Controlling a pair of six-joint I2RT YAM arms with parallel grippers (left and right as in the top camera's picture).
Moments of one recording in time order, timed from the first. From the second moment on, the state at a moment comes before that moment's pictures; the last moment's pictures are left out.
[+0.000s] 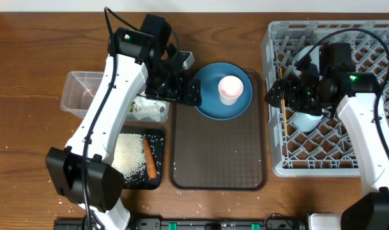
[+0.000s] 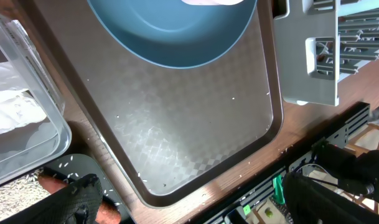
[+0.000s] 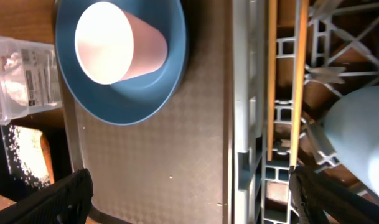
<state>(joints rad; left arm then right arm) -0.30 1.83 1.82 -1.46 0.45 0.01 0.02 1.55 1.32 -1.03 -0.40 0.19</state>
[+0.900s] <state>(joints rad) -0.34 1.83 1.82 -1.16 0.52 -0.08 0.02 1.55 1.32 -1.03 -0.40 0.19</state>
